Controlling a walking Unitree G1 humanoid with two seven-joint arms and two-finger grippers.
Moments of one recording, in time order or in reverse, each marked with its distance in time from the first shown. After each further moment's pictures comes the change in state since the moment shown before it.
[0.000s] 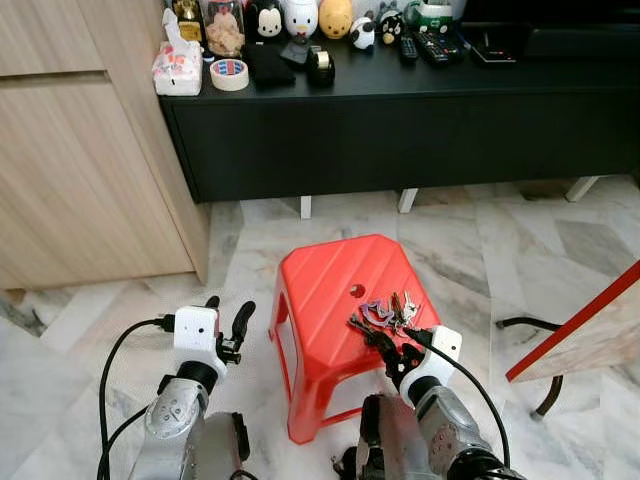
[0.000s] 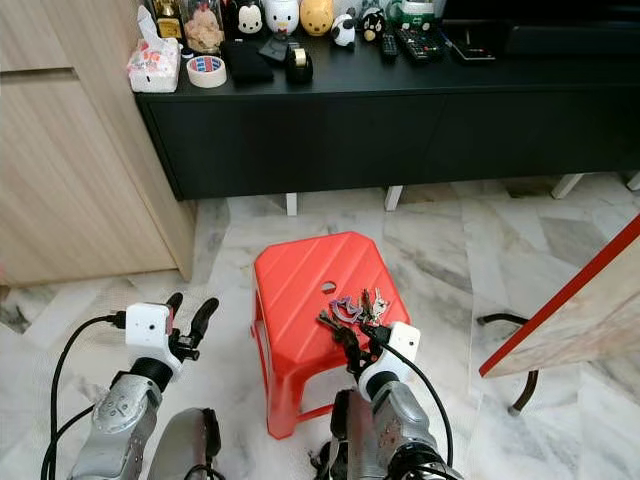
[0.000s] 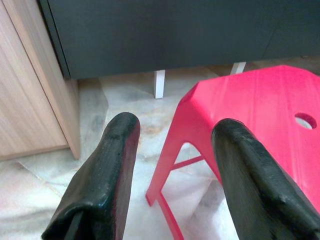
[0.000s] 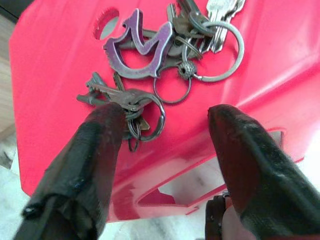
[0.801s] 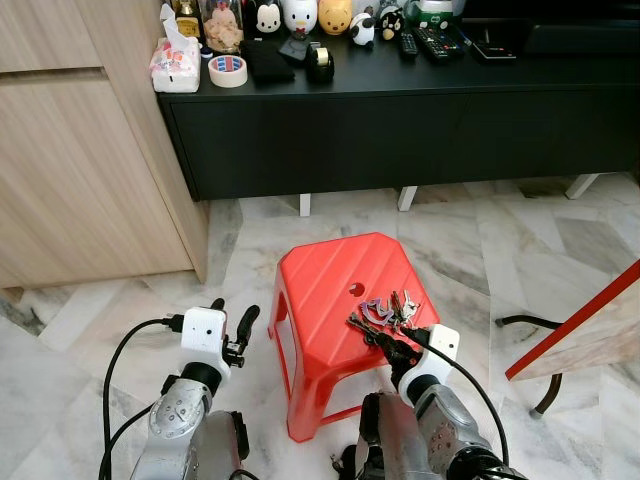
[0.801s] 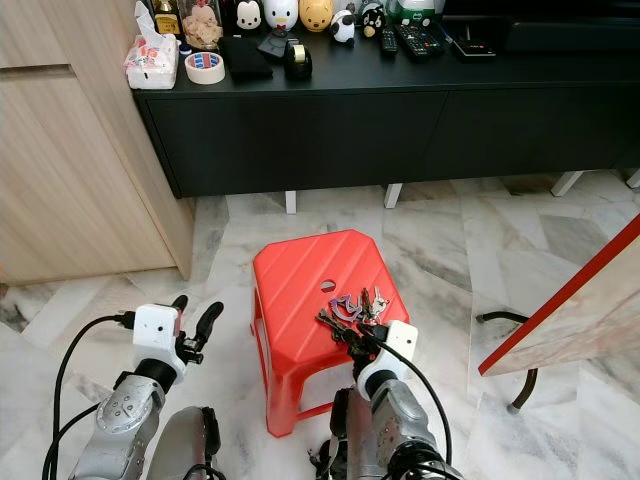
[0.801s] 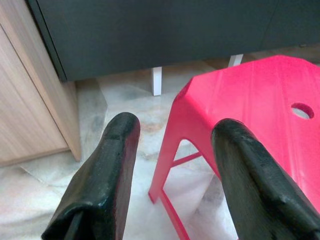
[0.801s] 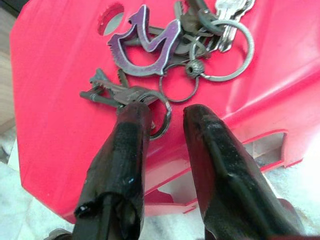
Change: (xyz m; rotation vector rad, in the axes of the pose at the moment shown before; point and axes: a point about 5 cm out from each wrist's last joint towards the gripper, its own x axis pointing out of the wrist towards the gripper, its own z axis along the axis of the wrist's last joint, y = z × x) left arm 0.002 -0.005 0.004 0.051 -0.001 -0.019; right arm 0.002 0.004 0.000 -0.023 0.008 0.012
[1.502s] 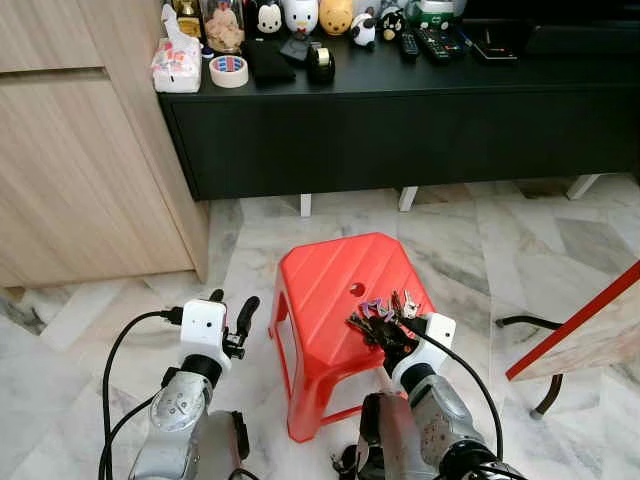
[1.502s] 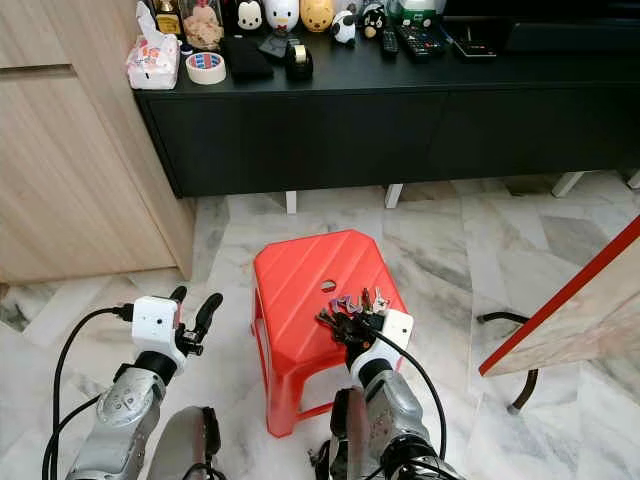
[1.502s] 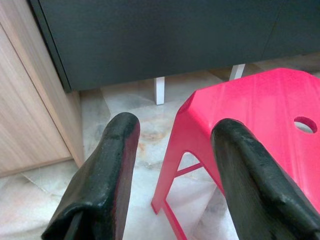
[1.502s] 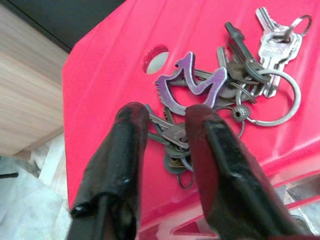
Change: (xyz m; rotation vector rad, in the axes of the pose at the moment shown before) left arm 0.005 0.000 0.006 0.003 -0.023 0.007; right arm 0.003 0.012 0.012 0.034 -0.094 0.098
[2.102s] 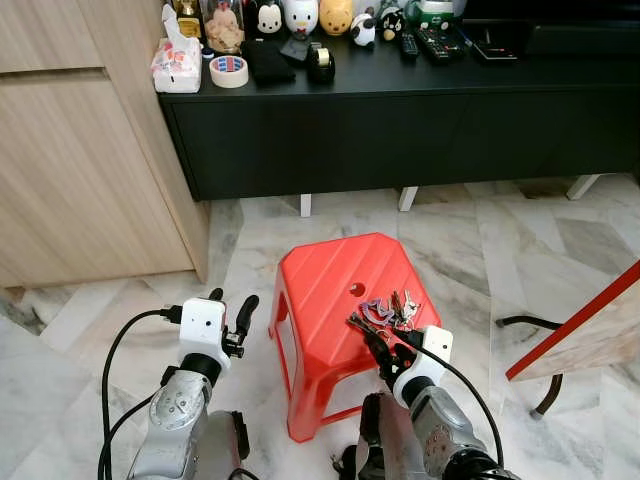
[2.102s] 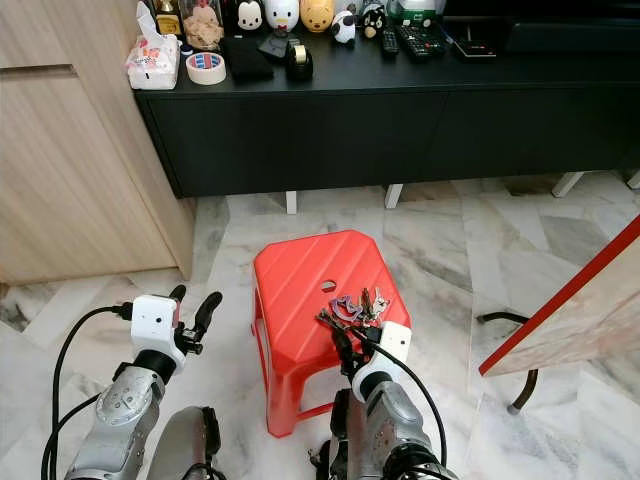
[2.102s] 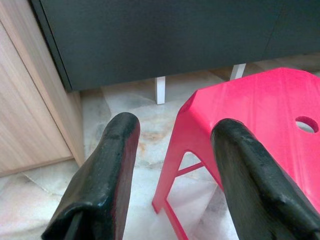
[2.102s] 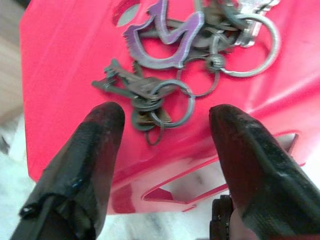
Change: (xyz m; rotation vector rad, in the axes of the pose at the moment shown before) left arm 0.000 0.002 0.000 0.000 0.003 0.002; right arm -0.004 -0.007 -0.014 -0.088 0.116 -0.077
